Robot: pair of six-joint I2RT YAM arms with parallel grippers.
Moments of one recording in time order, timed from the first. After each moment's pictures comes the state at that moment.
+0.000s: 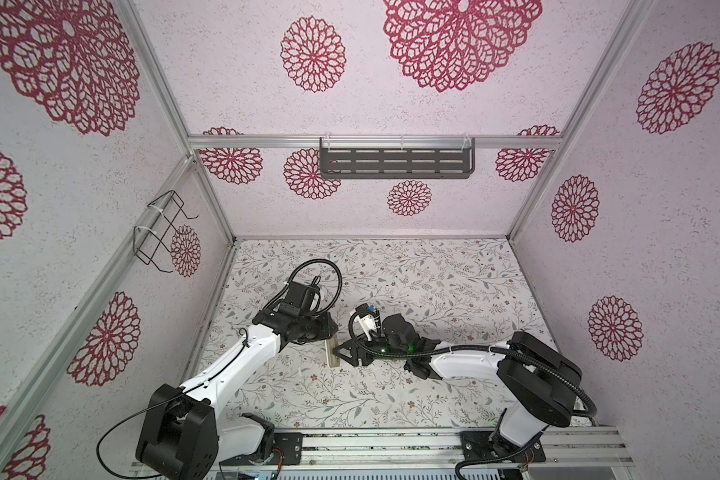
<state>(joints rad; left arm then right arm) -0.41 1.28 0.87 -0.57 0.29 -0.52 0.98 1.66 0.77 0.52 -0.41 0.70</state>
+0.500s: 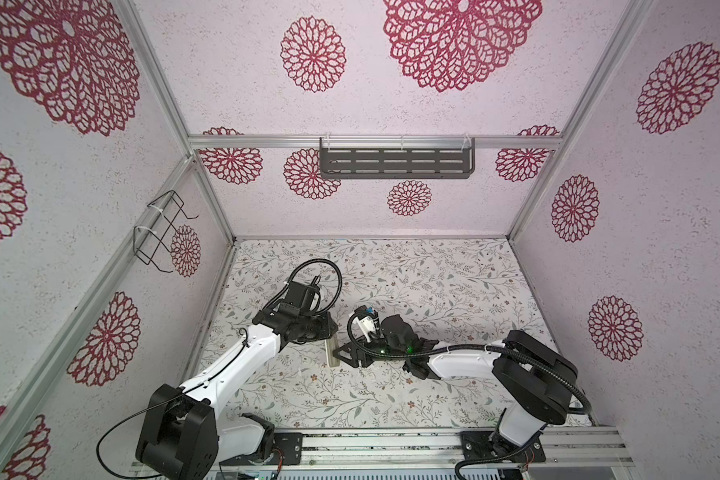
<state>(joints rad) -0.41 1.28 0.87 -0.57 0.29 -0.52 0.98 1.68 0.78 0.52 -0.43 0.71</state>
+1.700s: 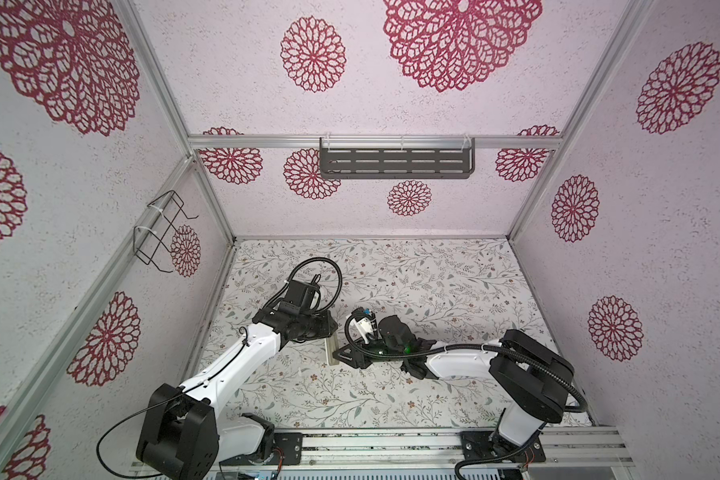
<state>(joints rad) -0.41 1.28 0.88 -0.57 0.28 -0.51 0.99 1.70 0.79 0.51 -0.45 0.71</state>
